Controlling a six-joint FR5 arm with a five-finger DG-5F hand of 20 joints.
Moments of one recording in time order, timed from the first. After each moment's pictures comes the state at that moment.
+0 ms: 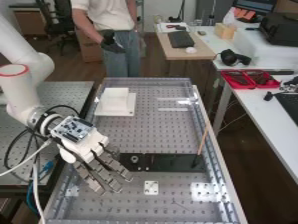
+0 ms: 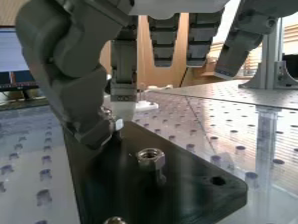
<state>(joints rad) 1.54 -1.93 -2.28 -2.20 -1.10 -0.66</state>
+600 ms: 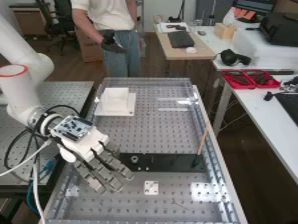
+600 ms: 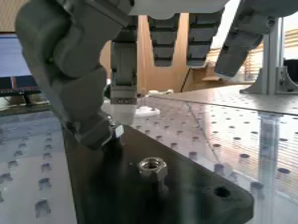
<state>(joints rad) 1.54 -1.93 -2.28 -2.16 -1.10 -0.67</state>
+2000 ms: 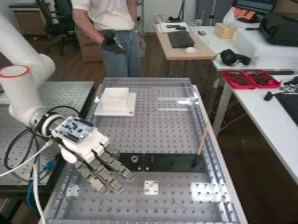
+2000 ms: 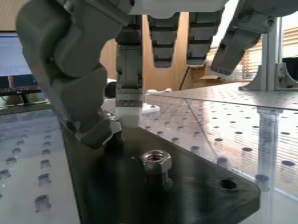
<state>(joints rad) 1.55 -1.95 -2.28 -2.16 -1.09 -0.66</state>
